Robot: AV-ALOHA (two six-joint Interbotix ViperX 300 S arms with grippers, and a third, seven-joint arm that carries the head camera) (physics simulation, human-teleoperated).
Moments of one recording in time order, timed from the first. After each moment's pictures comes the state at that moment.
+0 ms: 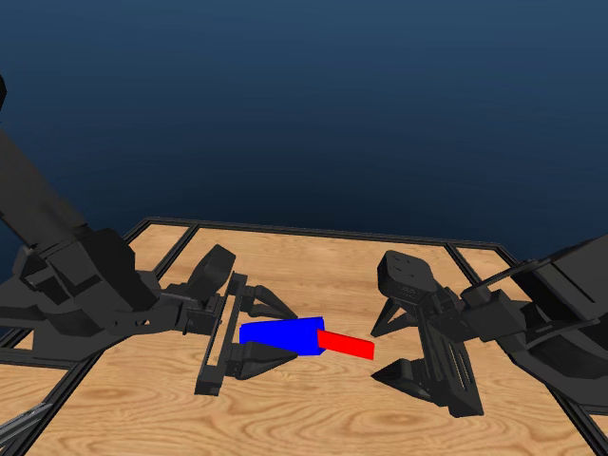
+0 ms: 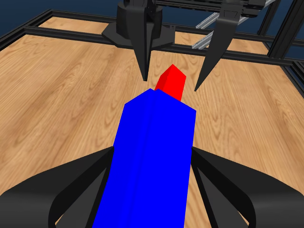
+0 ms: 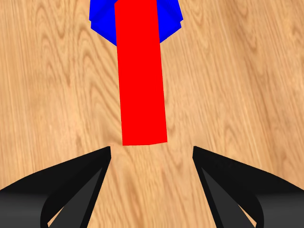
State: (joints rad) left arm -0.45 -0.02 0.95 -0.78 -0.75 0.38; right arm 0.35 -0.02 0.50 -0.42 0.63 0.85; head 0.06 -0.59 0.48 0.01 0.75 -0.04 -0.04
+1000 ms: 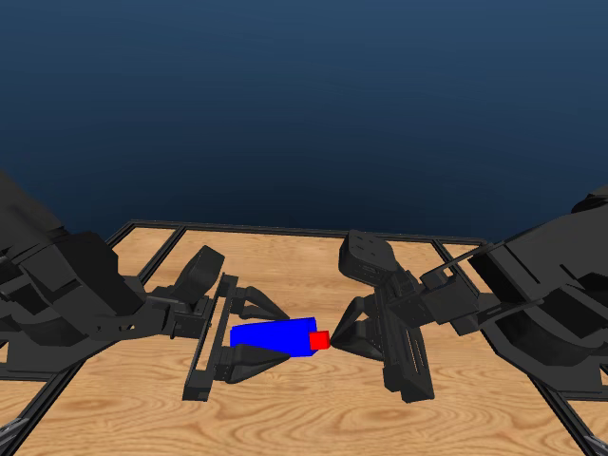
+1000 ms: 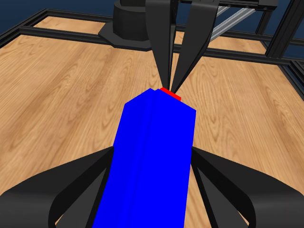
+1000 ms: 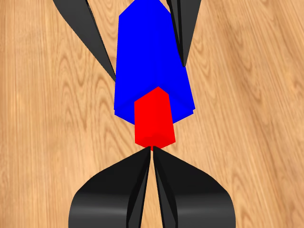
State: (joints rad) left arm -0.43 -0.02 0.92 -0.76 -0.71 0.38; right arm 0.32 0.03 0.40 -0.48 0.56 0.85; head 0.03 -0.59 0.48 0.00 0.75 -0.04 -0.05
